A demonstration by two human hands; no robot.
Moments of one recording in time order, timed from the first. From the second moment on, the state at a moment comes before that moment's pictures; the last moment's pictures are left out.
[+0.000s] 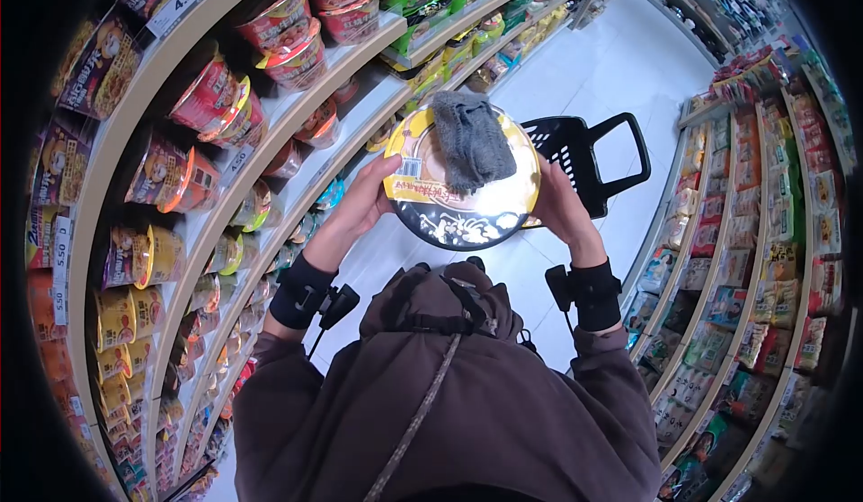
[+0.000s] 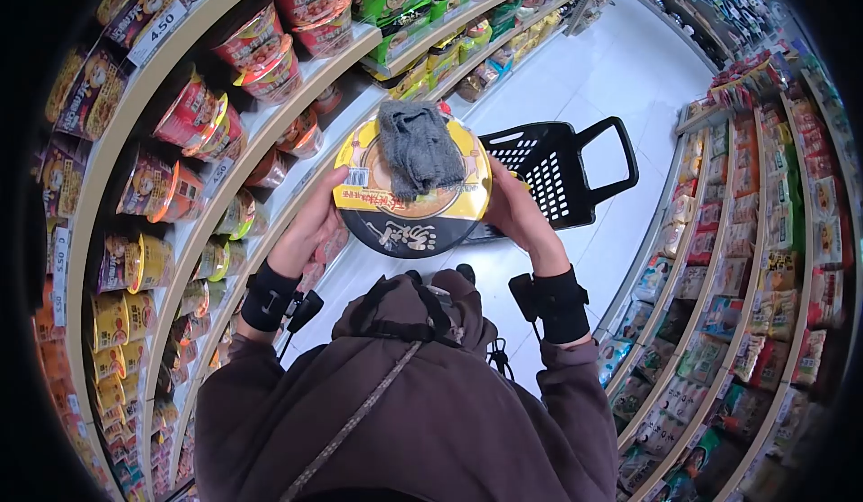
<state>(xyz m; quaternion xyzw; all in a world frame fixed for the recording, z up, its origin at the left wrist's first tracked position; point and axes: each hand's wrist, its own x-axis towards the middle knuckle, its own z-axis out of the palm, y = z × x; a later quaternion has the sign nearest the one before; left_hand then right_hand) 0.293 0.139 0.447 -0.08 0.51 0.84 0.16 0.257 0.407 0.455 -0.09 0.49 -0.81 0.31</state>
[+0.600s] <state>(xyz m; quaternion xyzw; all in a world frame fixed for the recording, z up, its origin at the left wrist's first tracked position) 0.300 0.167 0.503 0.16 0.88 0.39 -0.21 0.294 0.386 0.427 -0.05 0.46 -0.87 0.17</state>
